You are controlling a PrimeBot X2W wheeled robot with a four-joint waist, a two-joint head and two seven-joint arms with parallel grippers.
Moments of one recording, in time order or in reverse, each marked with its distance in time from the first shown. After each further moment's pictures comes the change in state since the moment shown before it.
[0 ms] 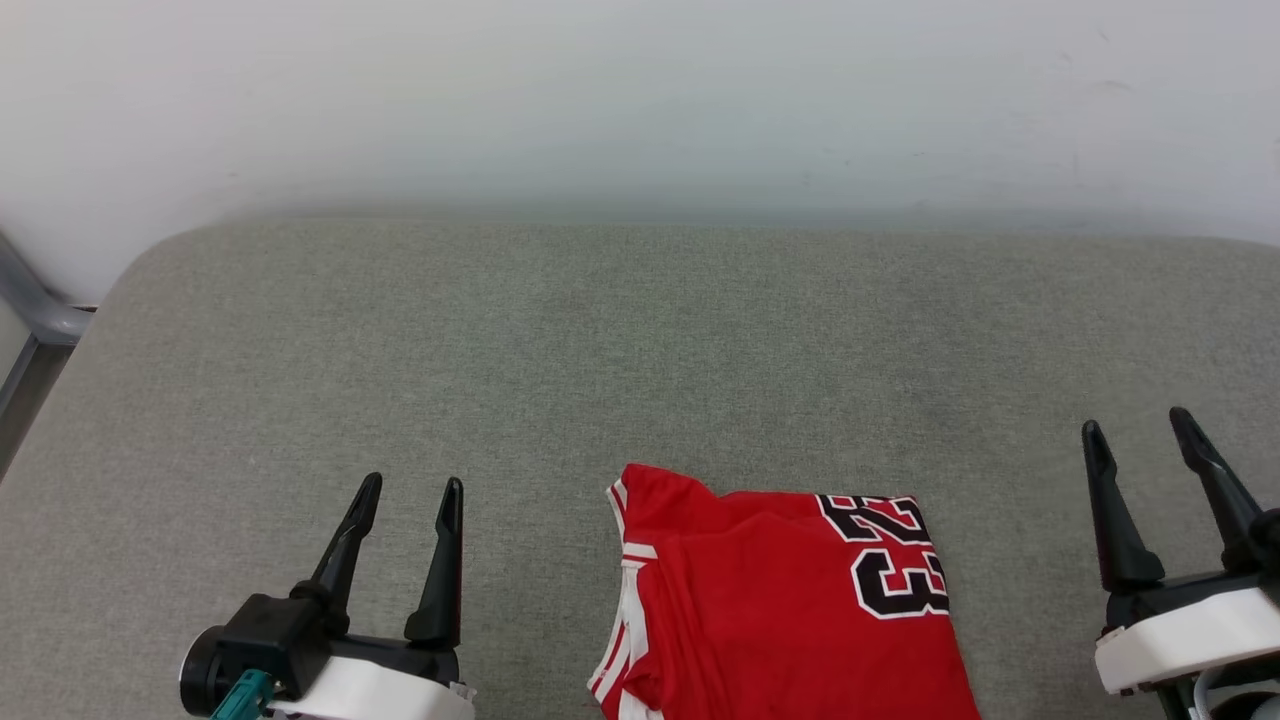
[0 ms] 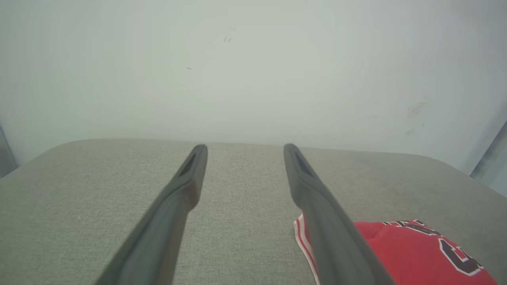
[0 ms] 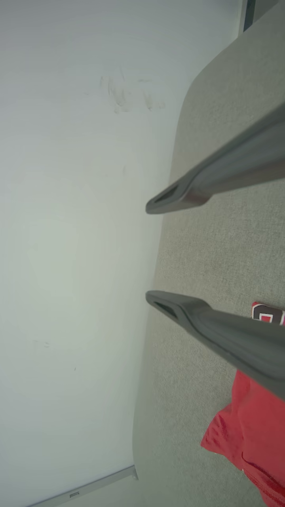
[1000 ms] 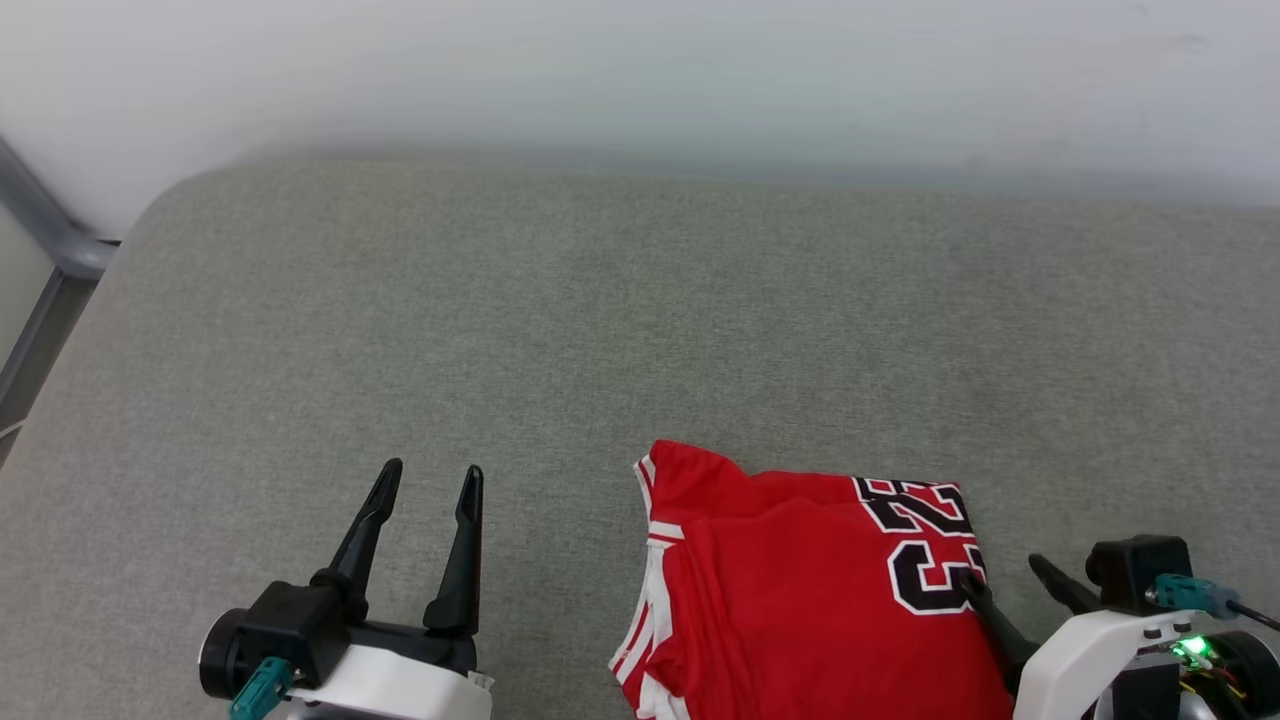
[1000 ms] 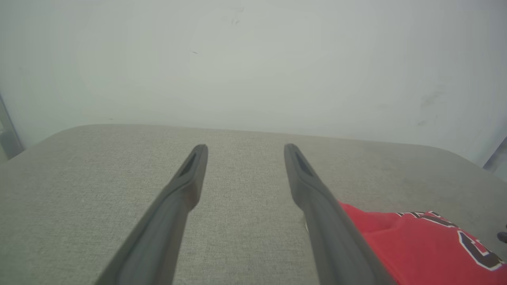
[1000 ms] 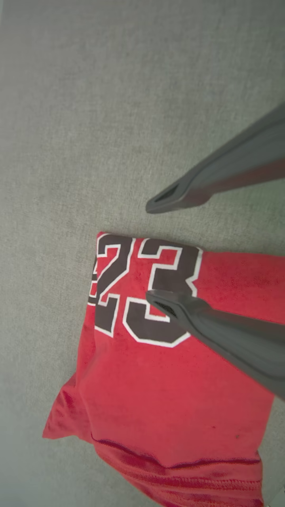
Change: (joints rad) left arm -0.018 -0.066 0.040 0.015 0.070 -0.059 0.000; right arm 0.042 0.052 0.101 0.085 0.055 0.000 0.414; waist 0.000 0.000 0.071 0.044
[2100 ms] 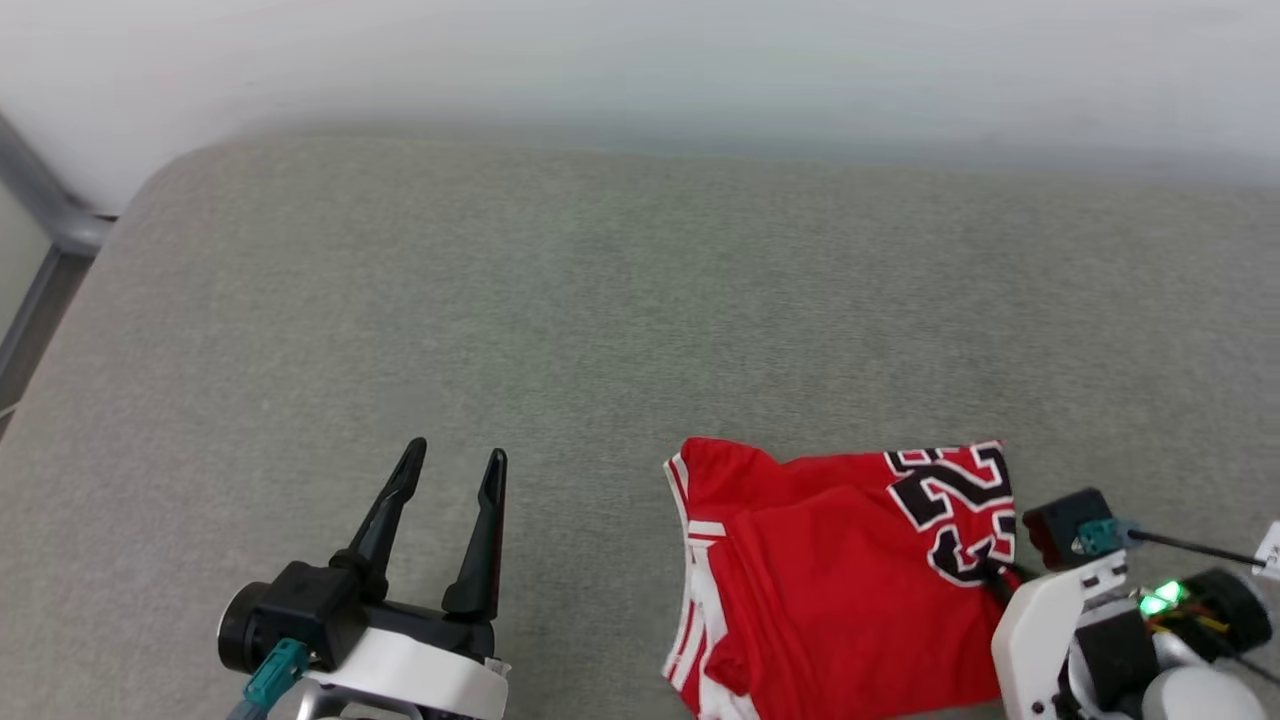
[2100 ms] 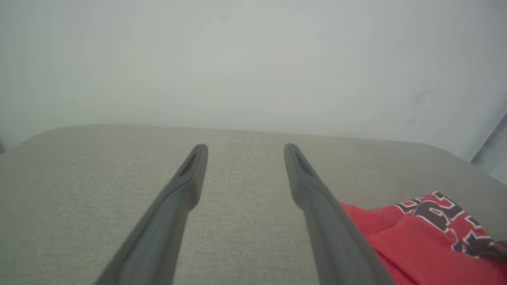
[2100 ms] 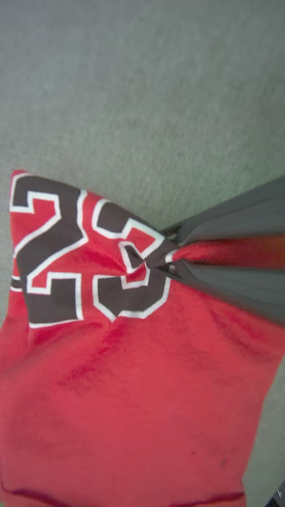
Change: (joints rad) left arm -0.040 0.017 -0.044 0.002 -0.021 -0.001 0.000; right arm -0.113 -0.067 0.108 0.098 -0.072 0.001 0.217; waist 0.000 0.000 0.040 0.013
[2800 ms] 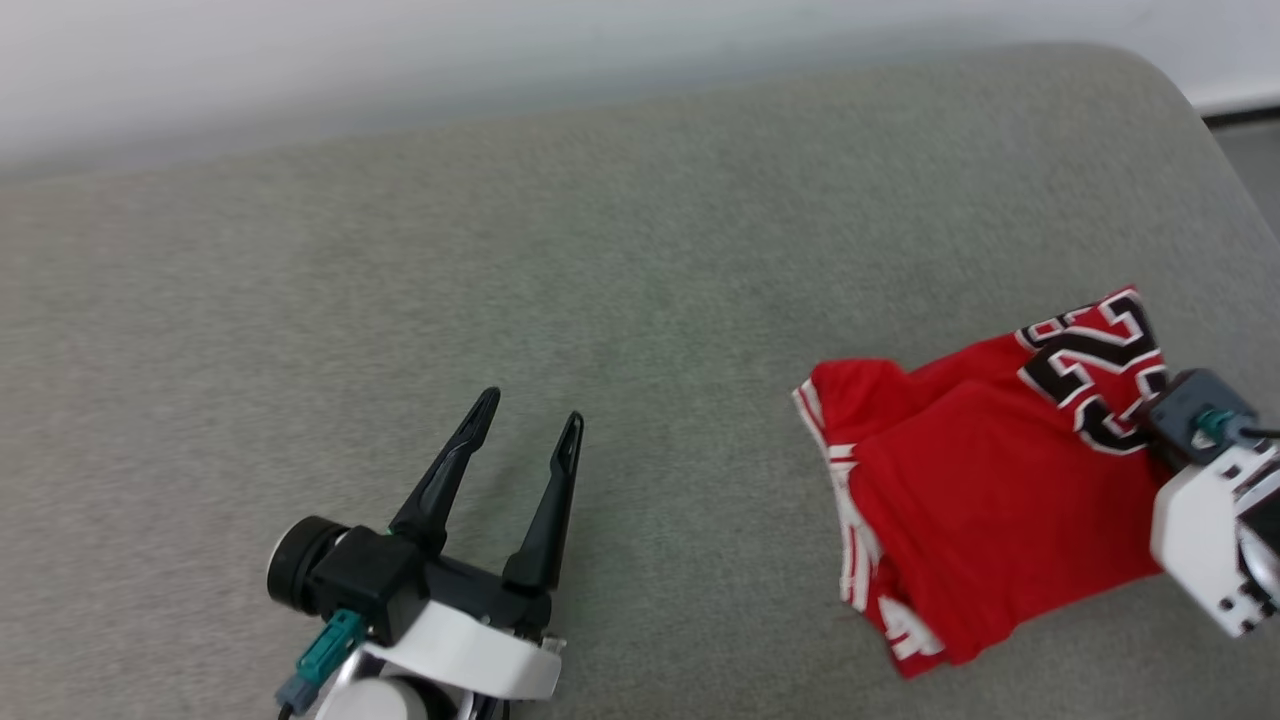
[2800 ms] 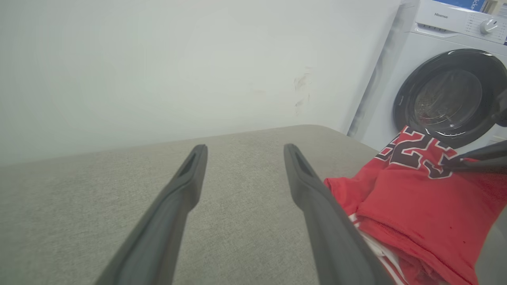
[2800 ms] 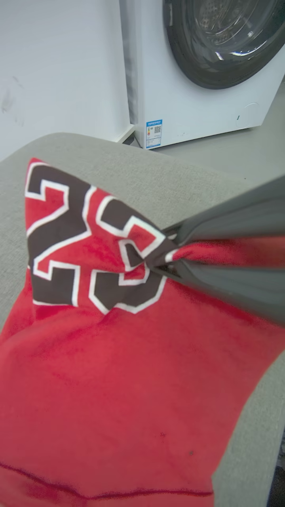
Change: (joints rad) left arm -0.066 0.025 -0.123 -0.053 0.019 0.000 0.000; right arm -0.244 -0.544 0.274 -0.154 0.067 0.000 0.034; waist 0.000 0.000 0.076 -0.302
